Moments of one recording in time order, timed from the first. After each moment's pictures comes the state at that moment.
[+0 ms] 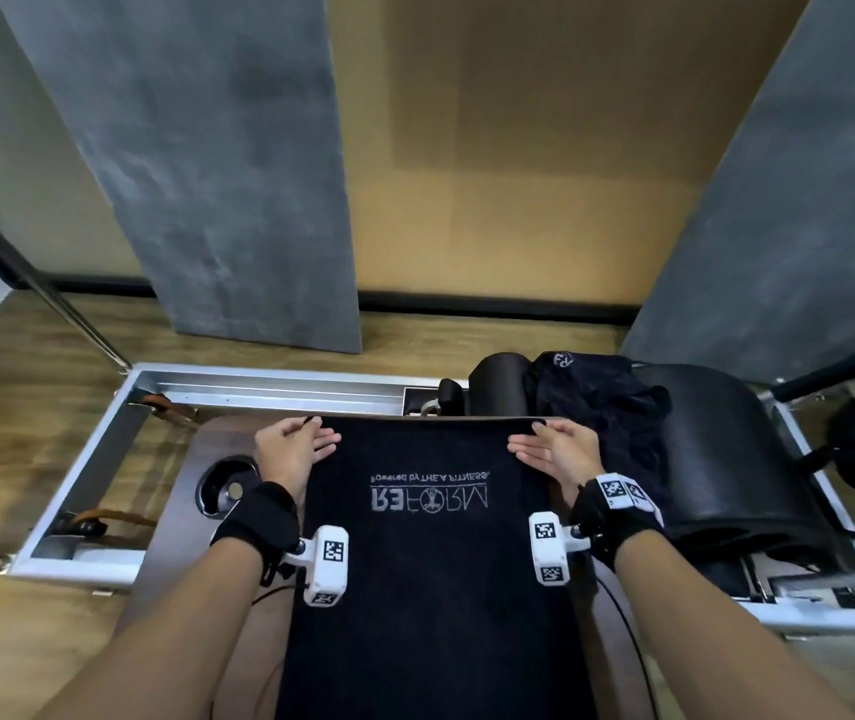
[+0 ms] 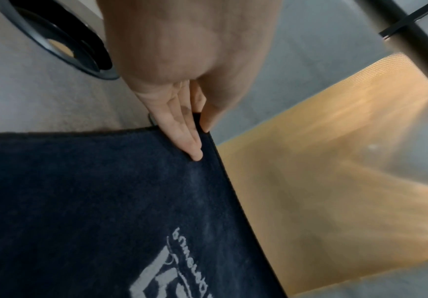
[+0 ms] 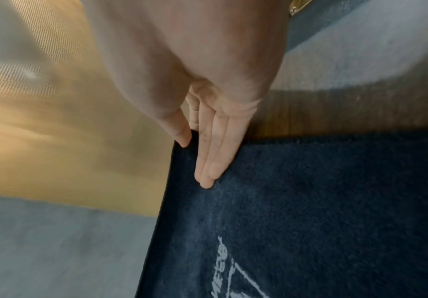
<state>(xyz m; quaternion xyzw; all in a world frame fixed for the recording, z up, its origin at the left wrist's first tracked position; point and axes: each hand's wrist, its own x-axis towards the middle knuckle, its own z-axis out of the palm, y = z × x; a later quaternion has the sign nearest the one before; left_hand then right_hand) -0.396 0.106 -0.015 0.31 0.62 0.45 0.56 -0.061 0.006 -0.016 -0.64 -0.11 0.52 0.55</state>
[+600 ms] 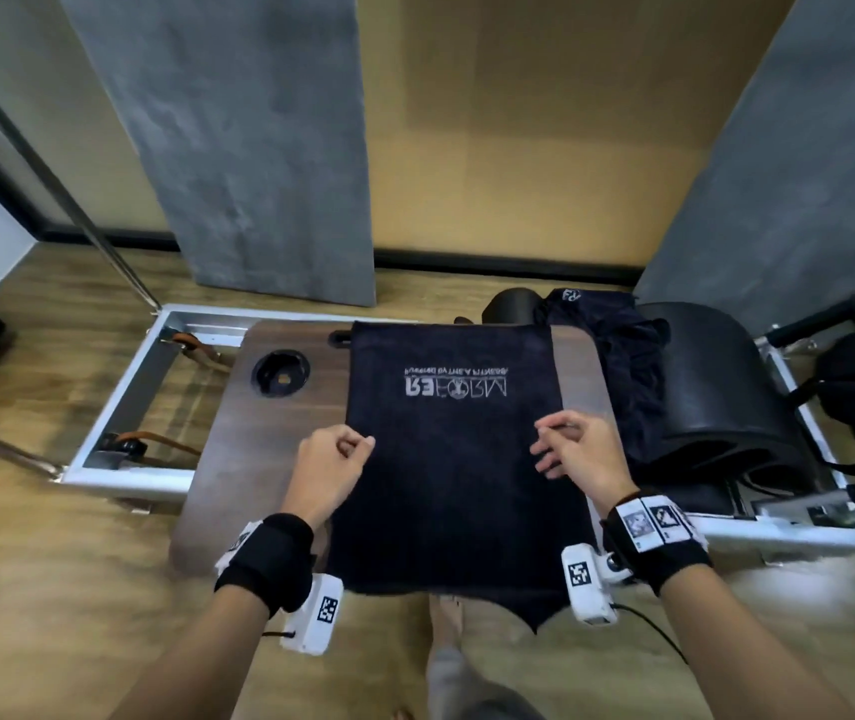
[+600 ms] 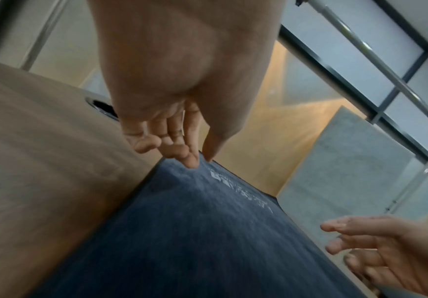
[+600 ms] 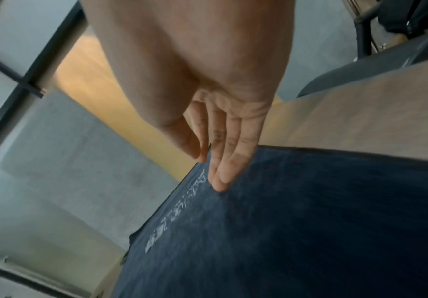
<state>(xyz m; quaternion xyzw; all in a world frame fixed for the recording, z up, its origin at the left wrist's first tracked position) -0.467 -0.073 -0.037 0.64 0.63 0.25 0.36 -0.139 -0.161 0.001 -0.74 -0.32 0.42 0.42</state>
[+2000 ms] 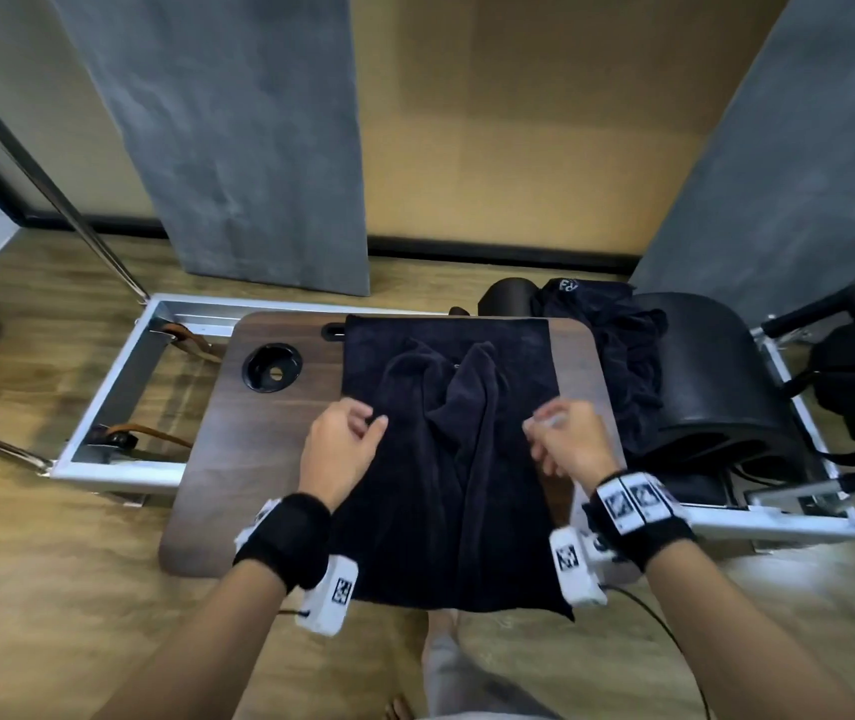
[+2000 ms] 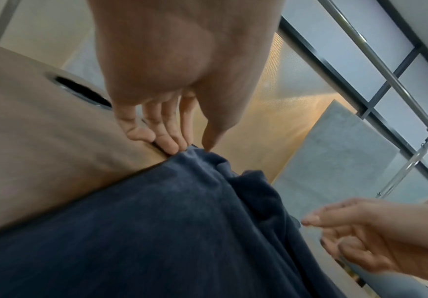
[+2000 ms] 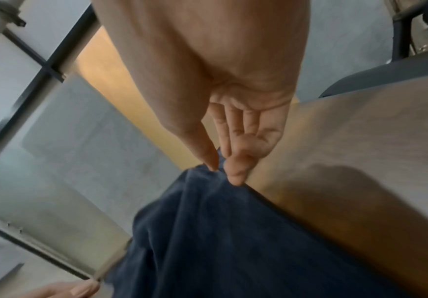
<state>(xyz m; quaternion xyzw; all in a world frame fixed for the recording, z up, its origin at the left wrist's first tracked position) -0.441 -0.063 -0.034 0.64 0.62 0.27 0.36 -0.139 -0.139 -0.006 -0.80 -0.33 0.38 0.30</state>
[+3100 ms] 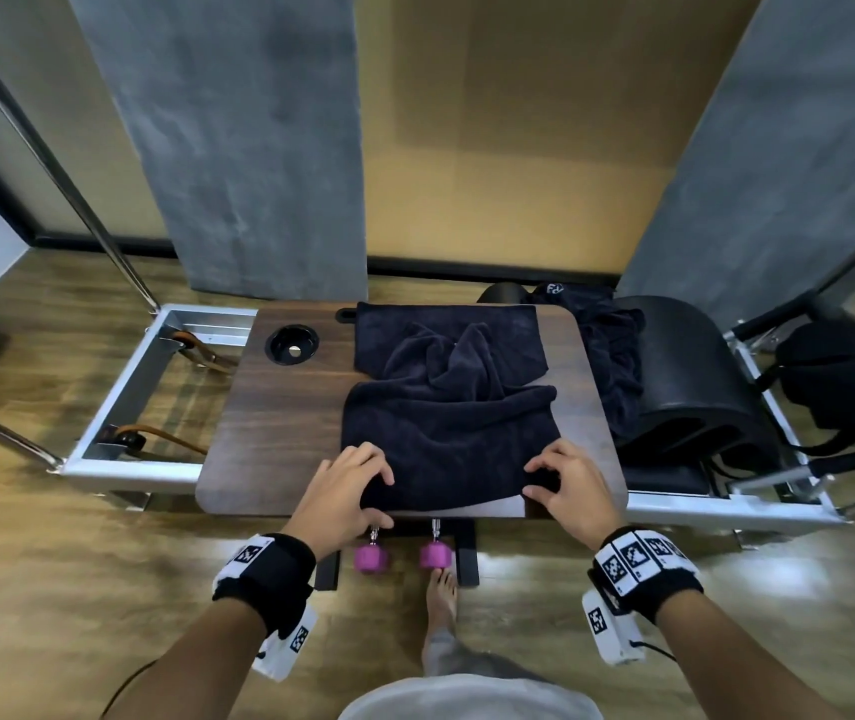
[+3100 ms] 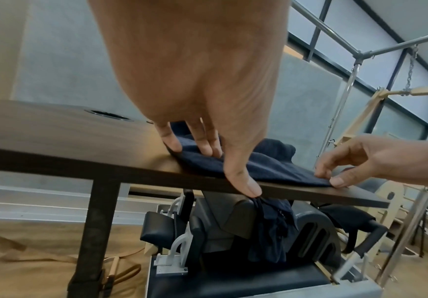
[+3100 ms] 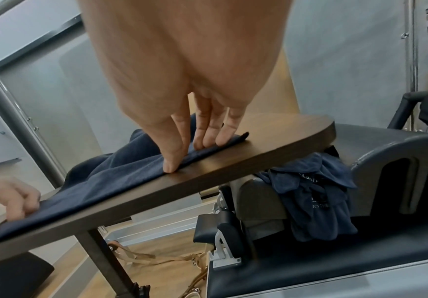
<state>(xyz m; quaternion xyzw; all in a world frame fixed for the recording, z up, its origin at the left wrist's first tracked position) -0.506 -0.168 -0.033 0.87 0.43 0.04 0.26 -0.165 -0.268 -0.036 -0.75 -0.58 0.22 0.21</state>
